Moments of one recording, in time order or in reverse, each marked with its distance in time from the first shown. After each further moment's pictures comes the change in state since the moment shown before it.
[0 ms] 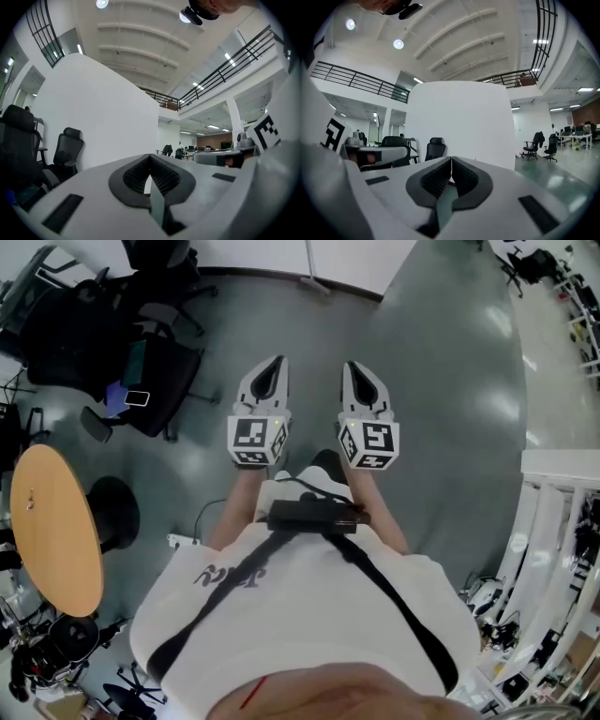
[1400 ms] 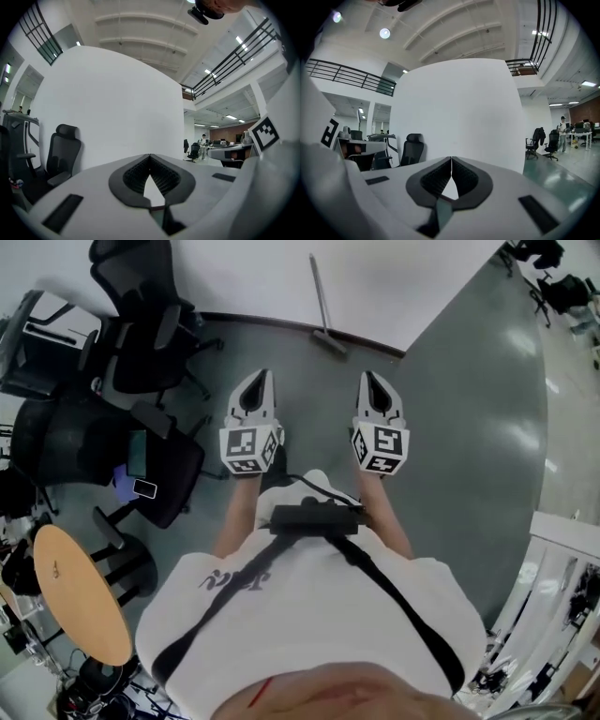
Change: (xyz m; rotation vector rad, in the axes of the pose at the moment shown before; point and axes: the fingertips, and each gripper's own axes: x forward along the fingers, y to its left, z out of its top) left arm 0.401 0.214 -0.027 0.027 0.074 0.120; right arm 0.412 -0.228 -0.018 0.026 0.060 -0.071
